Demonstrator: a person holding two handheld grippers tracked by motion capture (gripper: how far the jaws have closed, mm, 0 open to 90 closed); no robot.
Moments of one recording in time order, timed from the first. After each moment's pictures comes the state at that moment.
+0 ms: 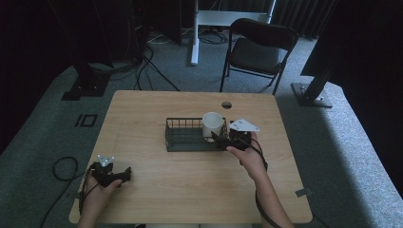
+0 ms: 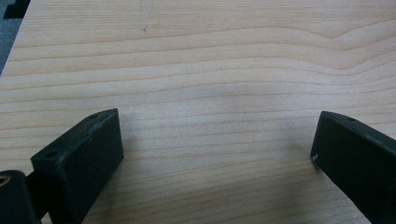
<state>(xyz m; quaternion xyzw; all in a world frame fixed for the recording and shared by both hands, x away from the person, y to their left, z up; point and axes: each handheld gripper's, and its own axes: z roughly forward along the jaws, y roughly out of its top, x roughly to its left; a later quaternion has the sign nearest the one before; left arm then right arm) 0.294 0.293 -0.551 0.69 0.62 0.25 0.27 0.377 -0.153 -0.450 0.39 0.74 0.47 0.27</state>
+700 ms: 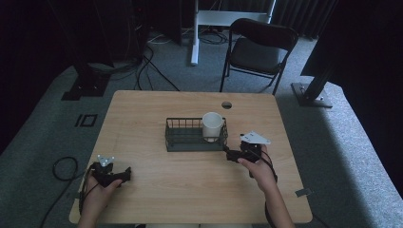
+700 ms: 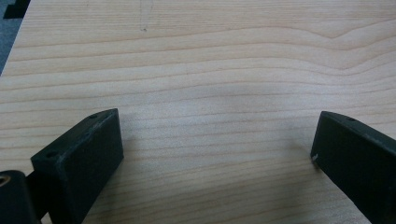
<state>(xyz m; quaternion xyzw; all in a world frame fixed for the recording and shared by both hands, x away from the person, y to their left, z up) 0.294 0.293 -0.551 0.69 0.62 0.25 0.27 0.358 -0.192 -0.491 0.43 0.74 0.45 0.25</state>
